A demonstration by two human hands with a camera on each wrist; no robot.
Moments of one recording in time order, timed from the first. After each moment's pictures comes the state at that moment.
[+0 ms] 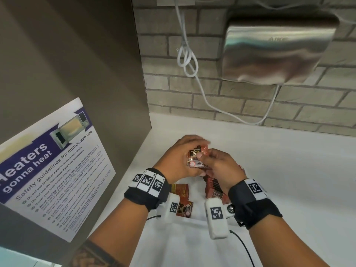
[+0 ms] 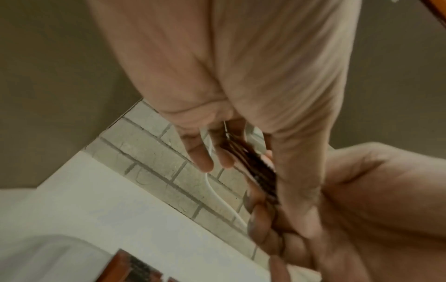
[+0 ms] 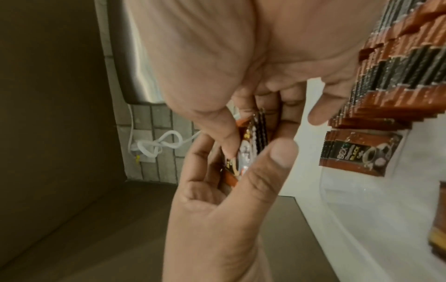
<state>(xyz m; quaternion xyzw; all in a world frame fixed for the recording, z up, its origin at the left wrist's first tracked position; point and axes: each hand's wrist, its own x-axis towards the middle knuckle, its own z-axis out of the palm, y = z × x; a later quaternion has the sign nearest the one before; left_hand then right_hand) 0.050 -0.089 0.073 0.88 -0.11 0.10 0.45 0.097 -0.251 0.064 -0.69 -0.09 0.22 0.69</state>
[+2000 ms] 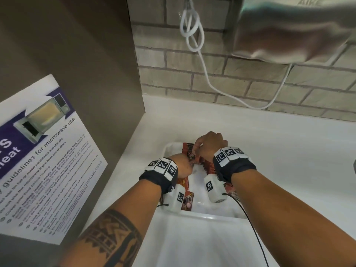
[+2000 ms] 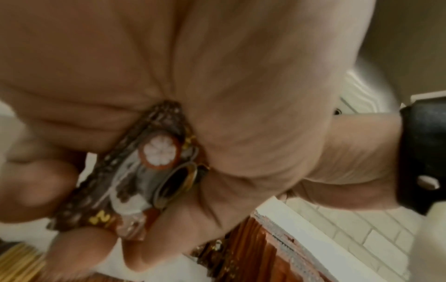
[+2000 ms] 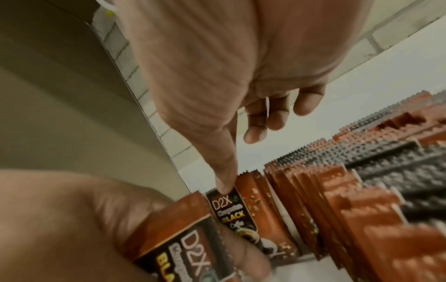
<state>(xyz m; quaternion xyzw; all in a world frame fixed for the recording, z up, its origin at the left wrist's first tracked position) 0.097 -0.088 0.003 0.94 0.06 -0.26 0.20 0.159 -0.199 0.042 -0.97 -0.14 0.17 0.12</state>
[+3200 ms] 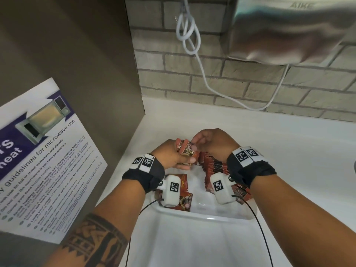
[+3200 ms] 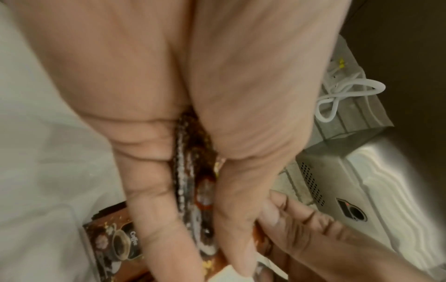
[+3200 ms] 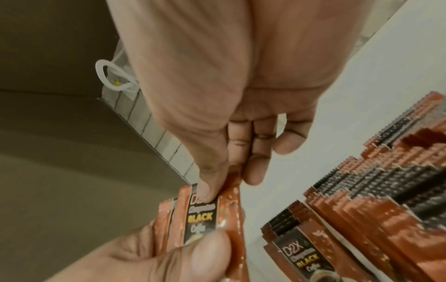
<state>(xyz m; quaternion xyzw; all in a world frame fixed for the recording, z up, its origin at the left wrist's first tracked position) 0.080 -0.065 0.032 0.73 0.10 -0.15 0.66 0.162 -0.234 0.058 -0.86 -0.23 0.21 0.39</state>
